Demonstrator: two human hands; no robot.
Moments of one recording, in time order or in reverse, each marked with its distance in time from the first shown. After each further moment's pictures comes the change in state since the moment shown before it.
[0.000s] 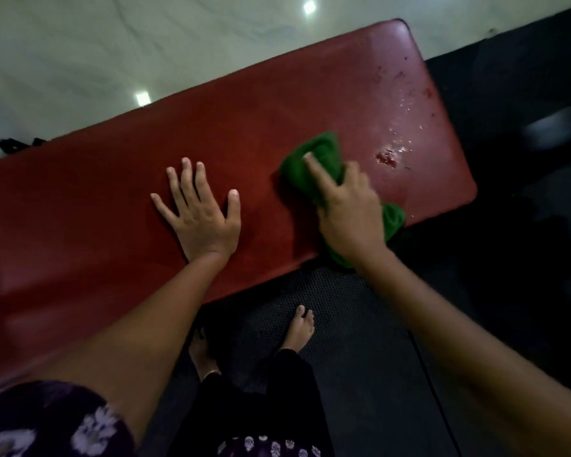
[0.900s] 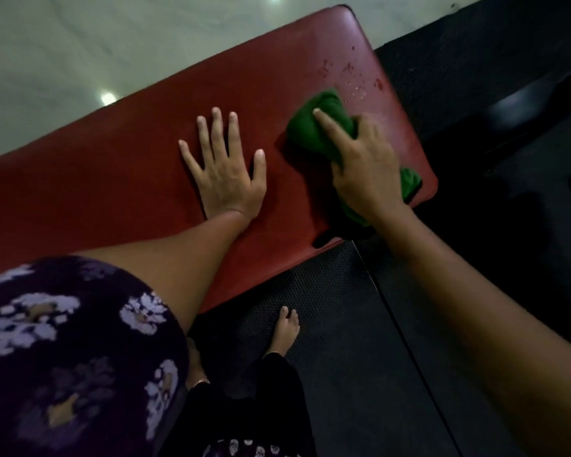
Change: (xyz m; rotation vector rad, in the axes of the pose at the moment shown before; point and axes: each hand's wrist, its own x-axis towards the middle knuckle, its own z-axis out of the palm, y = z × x) left_hand 0.030 0.117 0.029 -0.031 -0.028 0.282; right_hand 0.034 0.089 -0.031 -0.018 0.048 0.101
